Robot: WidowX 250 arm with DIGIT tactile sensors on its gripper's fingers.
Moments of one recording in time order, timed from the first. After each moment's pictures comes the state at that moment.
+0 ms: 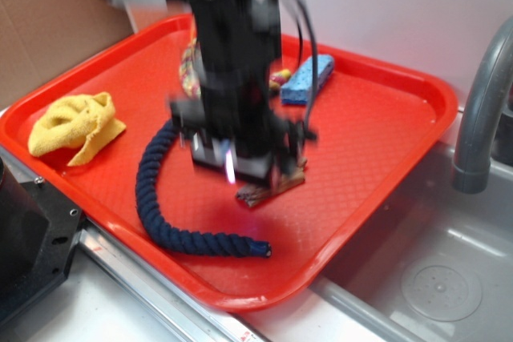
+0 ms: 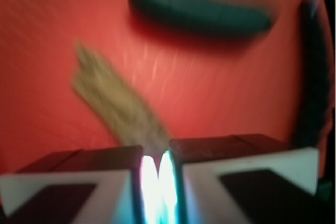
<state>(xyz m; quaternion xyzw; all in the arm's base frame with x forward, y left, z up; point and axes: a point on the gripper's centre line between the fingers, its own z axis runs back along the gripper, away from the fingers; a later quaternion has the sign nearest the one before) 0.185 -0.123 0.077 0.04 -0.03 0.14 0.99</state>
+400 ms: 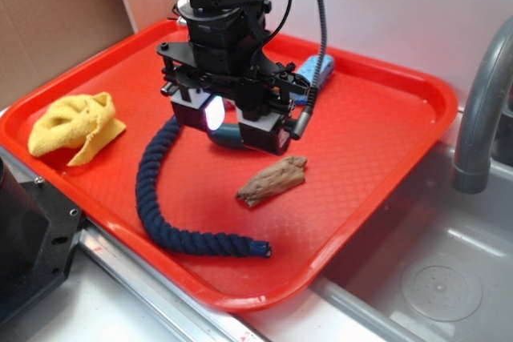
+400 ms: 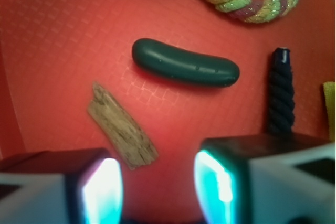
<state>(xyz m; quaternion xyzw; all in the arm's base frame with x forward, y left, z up) 0.185 -0.123 0.080 0.04 -0.03 0.14 0.99</state>
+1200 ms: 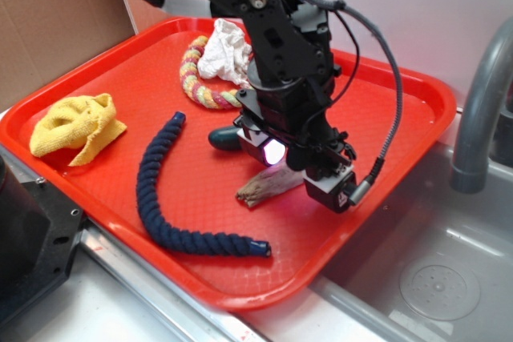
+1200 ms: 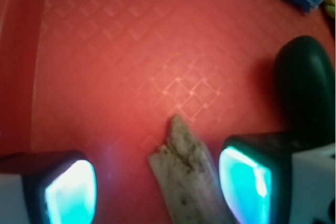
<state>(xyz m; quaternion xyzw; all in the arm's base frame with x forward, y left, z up) 0.217 -0.154 0.028 0.01 -0.07 -0.02 1.00</state>
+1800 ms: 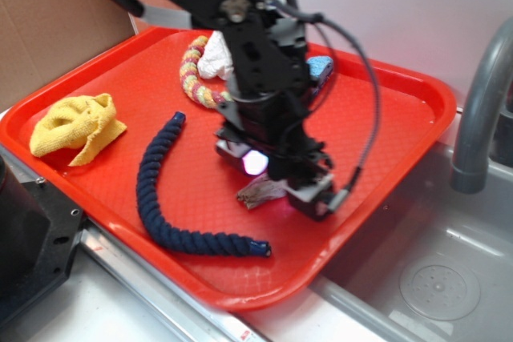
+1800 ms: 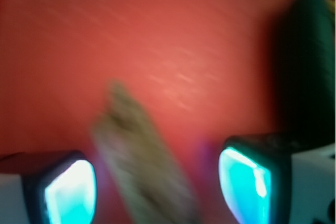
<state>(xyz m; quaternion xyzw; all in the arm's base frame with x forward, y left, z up) 0.199 -0.132 0.027 0.03 -0.06 0.01 1.00</state>
